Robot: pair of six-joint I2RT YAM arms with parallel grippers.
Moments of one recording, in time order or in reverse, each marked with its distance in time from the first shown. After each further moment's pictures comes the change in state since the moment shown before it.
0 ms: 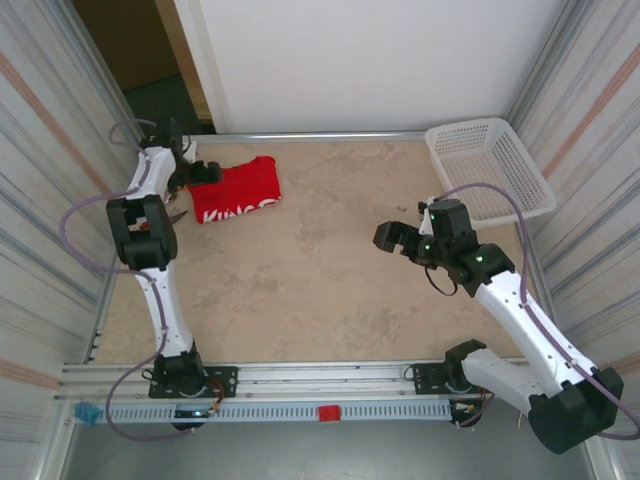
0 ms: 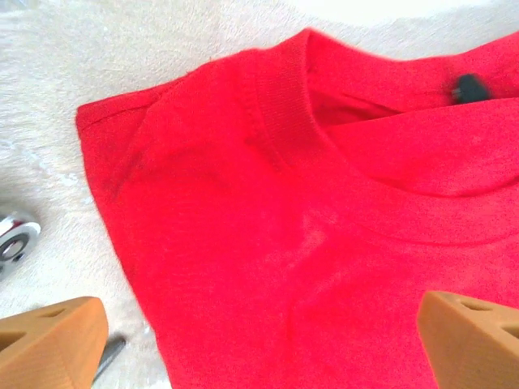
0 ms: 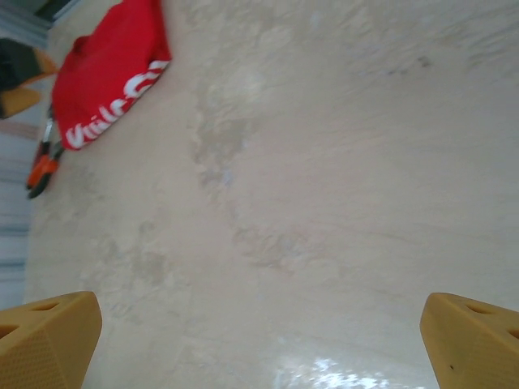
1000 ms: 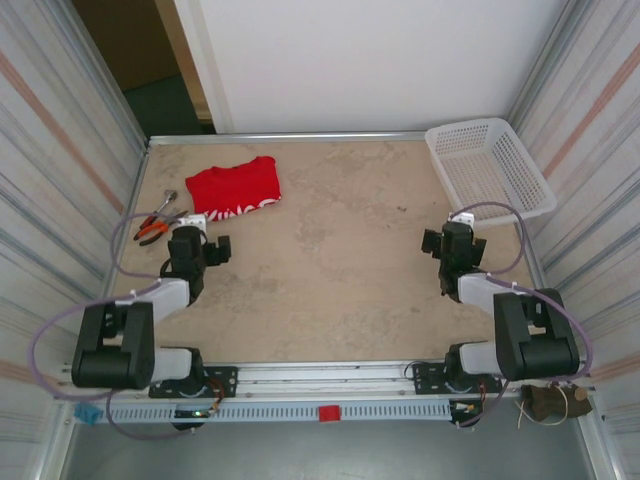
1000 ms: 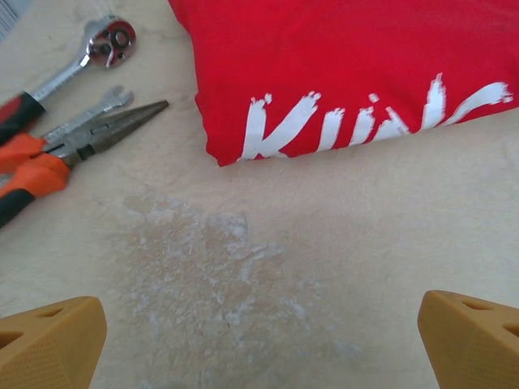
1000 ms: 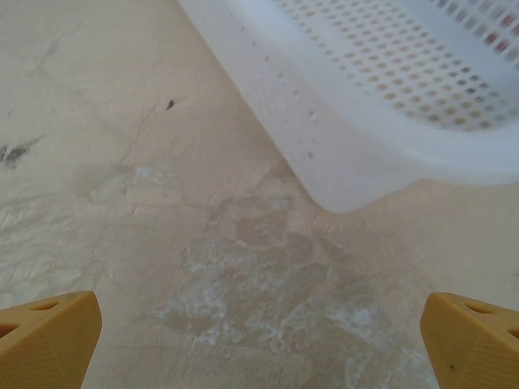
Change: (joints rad) left arm -0.142 -0.857 -1.561 1.255 -0.296 0.012; right arm -0.301 0.391 -0.493 1.052 0.550 -0.538
